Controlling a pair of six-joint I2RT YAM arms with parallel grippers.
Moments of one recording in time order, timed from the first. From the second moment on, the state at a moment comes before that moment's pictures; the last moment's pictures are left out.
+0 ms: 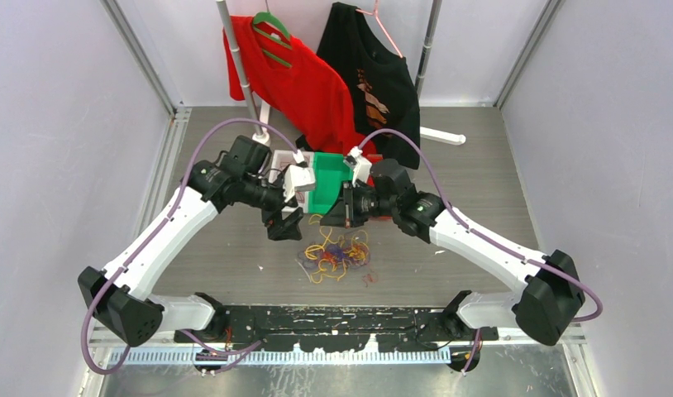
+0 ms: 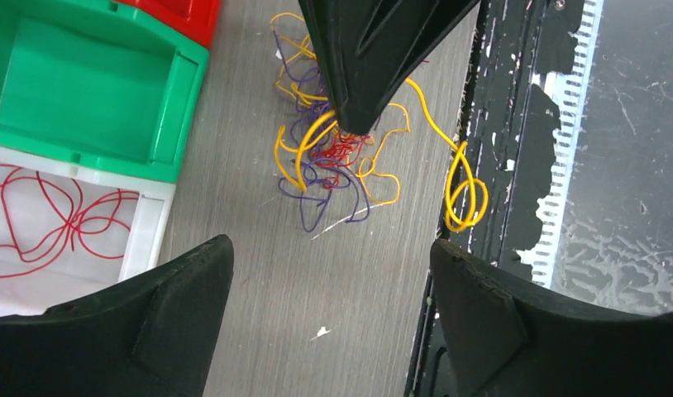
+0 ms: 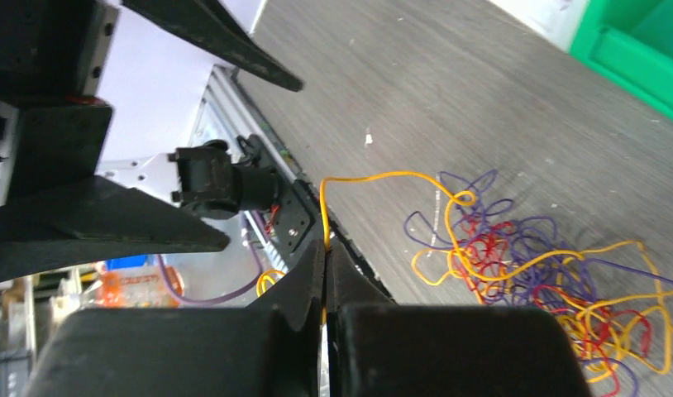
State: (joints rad) left arm -0.55 1.28 1.32 -1.02 0.66 0.58; right arm 0.75 1.26 0.96 -0.19 -0.44 0.67
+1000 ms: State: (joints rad) left arm -0.61 1.23 1.25 -0.76 0.70 0.41; right arm 0.76 1.10 0.93 -0.09 -0.50 0.73
